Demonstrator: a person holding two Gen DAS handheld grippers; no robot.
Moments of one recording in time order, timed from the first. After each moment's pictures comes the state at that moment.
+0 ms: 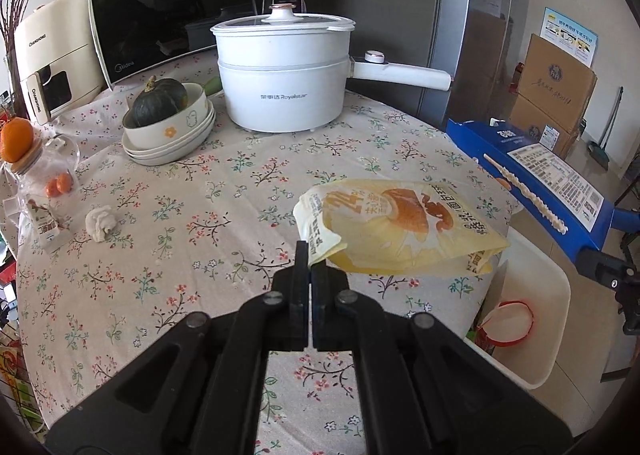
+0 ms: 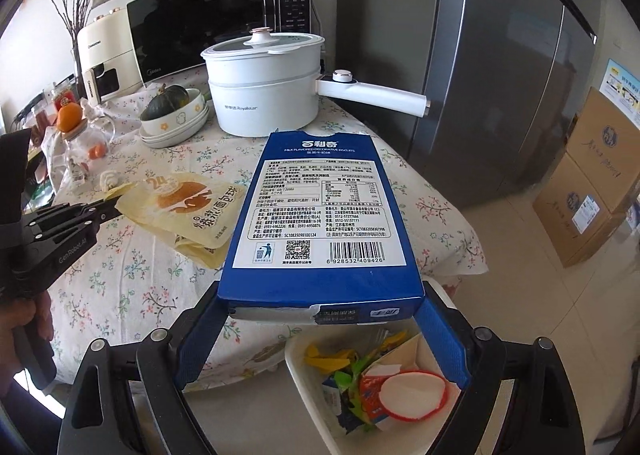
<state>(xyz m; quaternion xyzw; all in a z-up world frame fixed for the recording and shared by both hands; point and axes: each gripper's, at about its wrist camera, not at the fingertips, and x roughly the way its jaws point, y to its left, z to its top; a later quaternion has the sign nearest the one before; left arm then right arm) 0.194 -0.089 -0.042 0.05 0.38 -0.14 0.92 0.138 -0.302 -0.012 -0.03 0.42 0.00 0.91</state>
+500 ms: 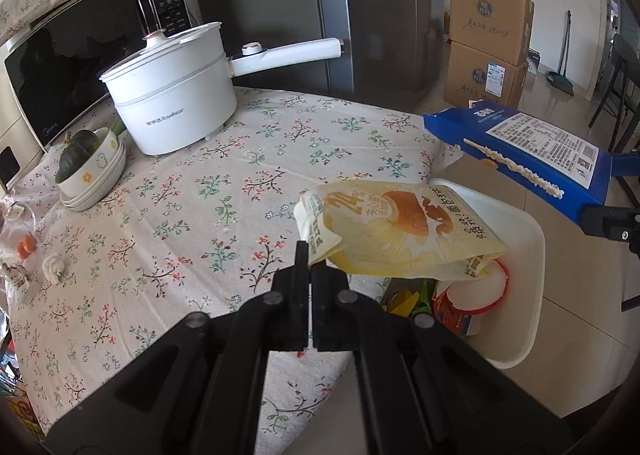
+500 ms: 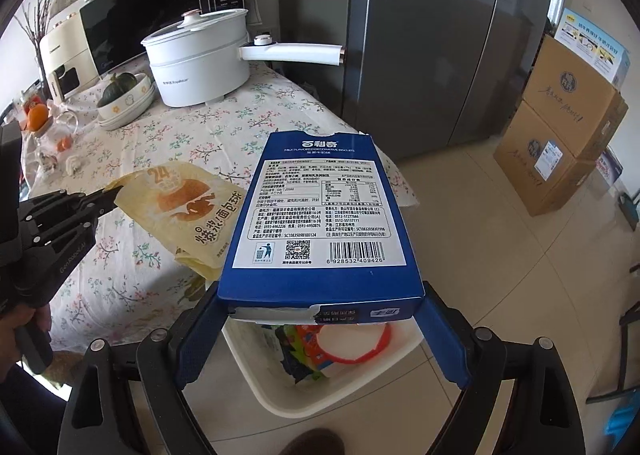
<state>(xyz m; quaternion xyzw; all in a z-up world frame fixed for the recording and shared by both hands) 0.146 -0.197 -0.057 0.16 0.36 -0.22 0.89 0.082 -0.390 -0.017 0.00 0.47 -0.05 0.88</state>
